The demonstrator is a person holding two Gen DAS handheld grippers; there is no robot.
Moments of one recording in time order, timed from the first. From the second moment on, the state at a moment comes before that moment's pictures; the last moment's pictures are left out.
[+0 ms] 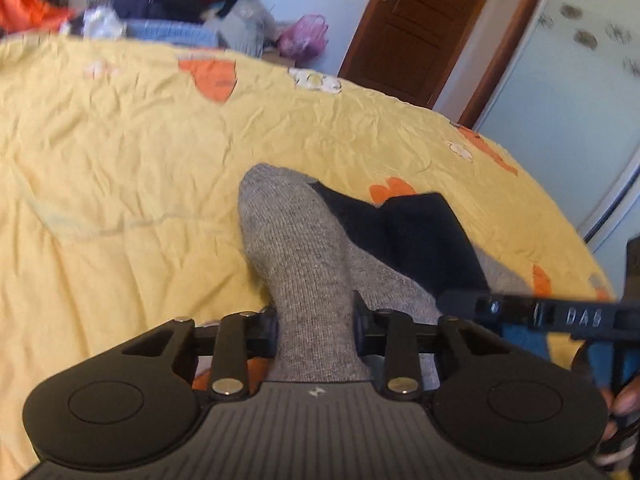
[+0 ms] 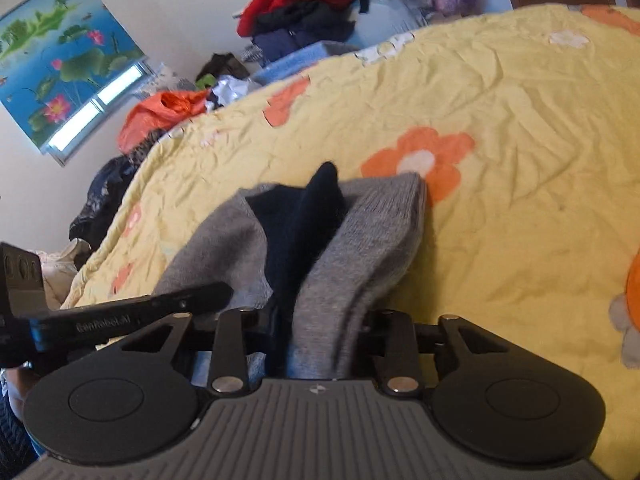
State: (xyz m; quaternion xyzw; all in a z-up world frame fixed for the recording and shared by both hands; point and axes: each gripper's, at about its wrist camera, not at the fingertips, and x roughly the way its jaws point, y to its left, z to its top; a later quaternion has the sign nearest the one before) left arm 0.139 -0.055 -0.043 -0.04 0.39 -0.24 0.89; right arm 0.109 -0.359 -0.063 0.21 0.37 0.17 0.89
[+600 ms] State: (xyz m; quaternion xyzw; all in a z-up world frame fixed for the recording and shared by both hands) left arm 0.114 -0.054 -0.034 0.08 0.33 -0.16 0.93; right arm 0.104 -0.359 -0.054 0.22 0.34 0.15 0.90
